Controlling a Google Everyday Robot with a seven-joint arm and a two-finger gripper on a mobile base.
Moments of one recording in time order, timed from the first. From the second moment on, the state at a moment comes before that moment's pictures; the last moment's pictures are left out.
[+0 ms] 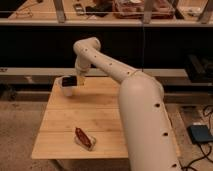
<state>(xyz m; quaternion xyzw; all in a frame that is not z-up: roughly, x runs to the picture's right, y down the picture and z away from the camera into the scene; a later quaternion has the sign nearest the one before) -0.156 -0.073 0.874 -0.24 -0.18 -0.03 0.95</state>
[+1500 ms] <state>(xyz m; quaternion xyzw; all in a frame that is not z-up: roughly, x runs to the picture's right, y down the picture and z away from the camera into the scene) -0.171 -0.098 0.910 -0.22 -0.18 -0.02 0.96</state>
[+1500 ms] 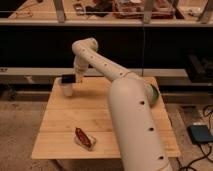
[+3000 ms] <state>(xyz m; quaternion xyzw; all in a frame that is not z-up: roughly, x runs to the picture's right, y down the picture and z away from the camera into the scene) -0.188 -0.104 0.912 -0.25 -0.22 -0.02 0.94</state>
